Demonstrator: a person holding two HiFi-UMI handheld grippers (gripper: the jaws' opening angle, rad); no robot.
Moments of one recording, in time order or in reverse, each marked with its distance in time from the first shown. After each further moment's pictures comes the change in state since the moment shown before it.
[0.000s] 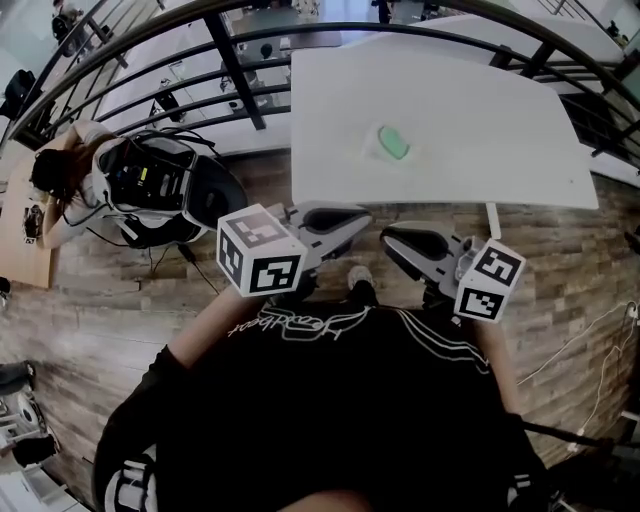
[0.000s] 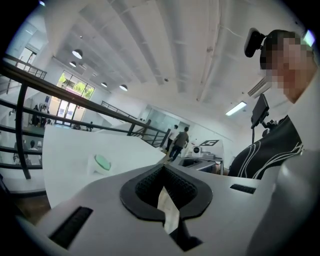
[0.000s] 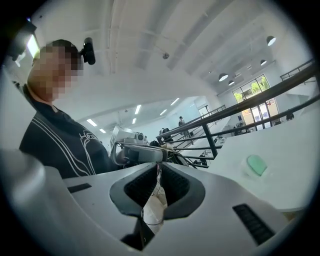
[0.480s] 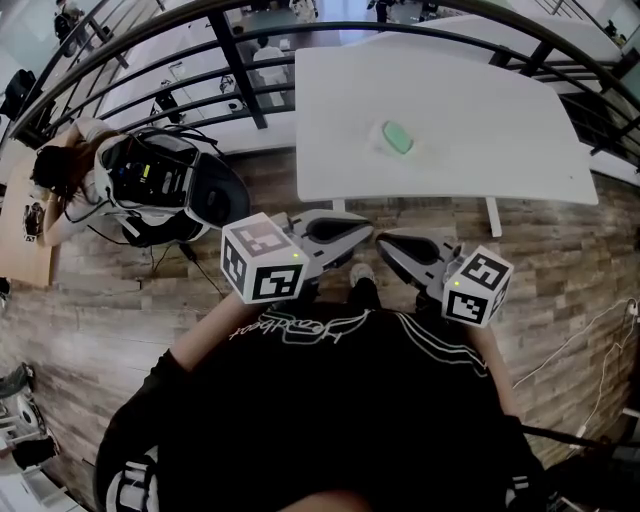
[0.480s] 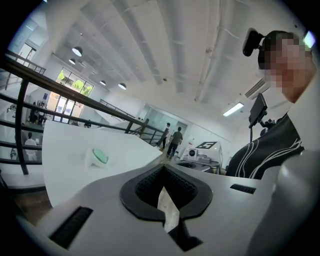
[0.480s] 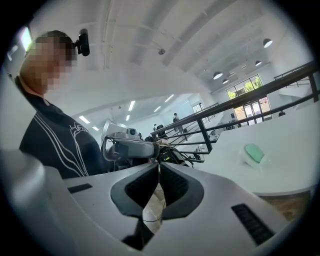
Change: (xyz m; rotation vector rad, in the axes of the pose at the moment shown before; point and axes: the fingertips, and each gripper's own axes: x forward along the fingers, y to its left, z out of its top) left arm -0.017 -0.019 -0.021 -0.012 0.004 -0.025; right arm 0.012 0.015 -0.030 0.019 0.040 -0.079
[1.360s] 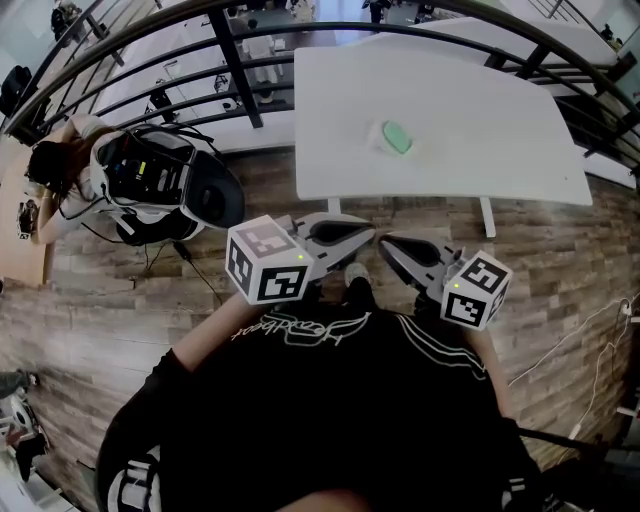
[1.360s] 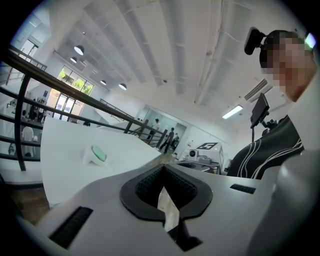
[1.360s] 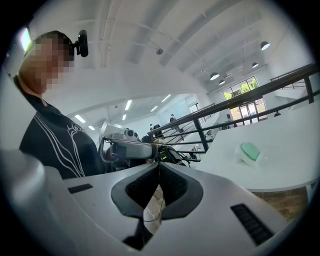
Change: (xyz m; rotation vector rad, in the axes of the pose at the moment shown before) left arm -0.007 -0.009 -0.013 -0.014 -0.019 -0.020; right arm -0.001 0.009 -0.011 0.001 0.001 -0.047
